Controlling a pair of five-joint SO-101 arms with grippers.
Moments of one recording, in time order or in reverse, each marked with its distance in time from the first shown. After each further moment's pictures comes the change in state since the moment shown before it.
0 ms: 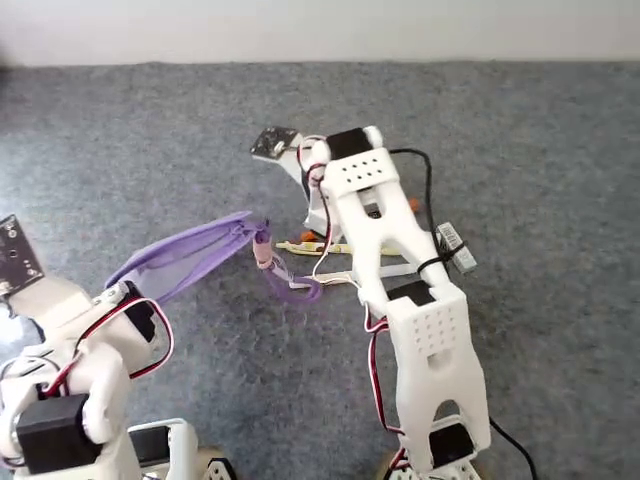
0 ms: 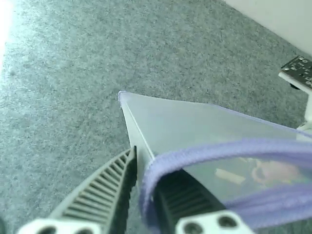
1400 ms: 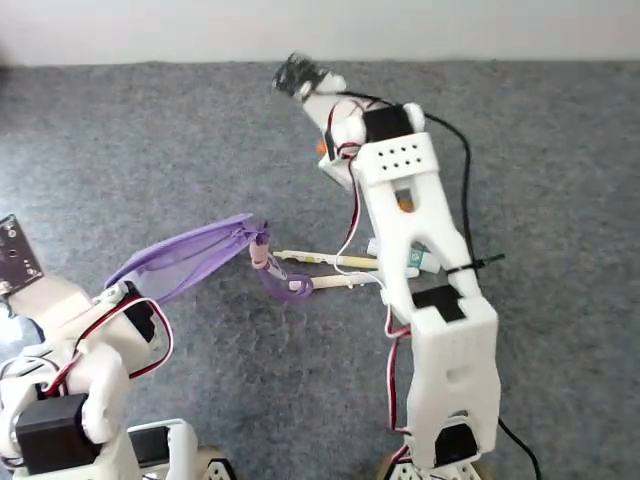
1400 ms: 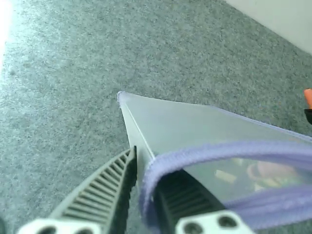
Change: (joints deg) left arm 0.0 0.0 0.0 0.0 0.0; right arm 5.3 -14.2 -1.6 -9.1 -6.4
